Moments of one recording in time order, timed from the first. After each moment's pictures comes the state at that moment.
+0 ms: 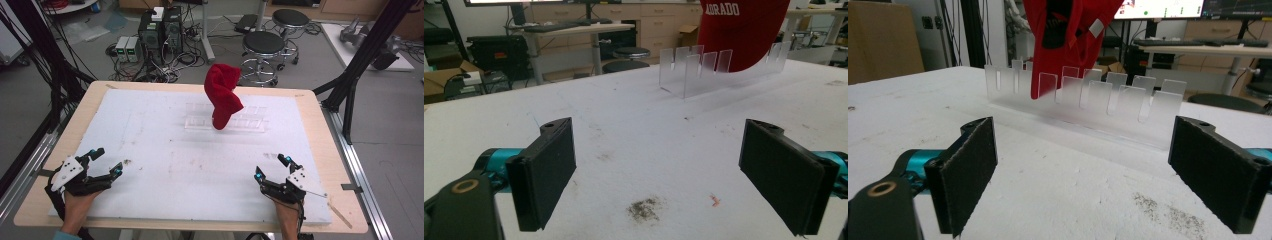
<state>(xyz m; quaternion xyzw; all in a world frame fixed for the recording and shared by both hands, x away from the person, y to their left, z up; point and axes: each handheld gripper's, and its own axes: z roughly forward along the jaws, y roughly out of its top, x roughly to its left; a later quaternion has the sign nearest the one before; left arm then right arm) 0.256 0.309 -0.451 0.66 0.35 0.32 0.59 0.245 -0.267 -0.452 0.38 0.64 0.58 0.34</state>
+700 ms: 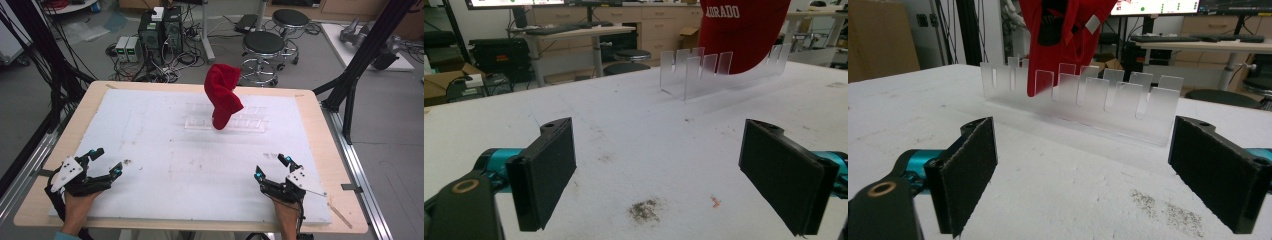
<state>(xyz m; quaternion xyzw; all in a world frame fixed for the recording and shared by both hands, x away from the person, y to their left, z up) 0.255 0.310 -0.452 0.65 0.35 0.32 0.59 0.246 -0.266 -0.453 0.39 0.64 0.58 0.34</state>
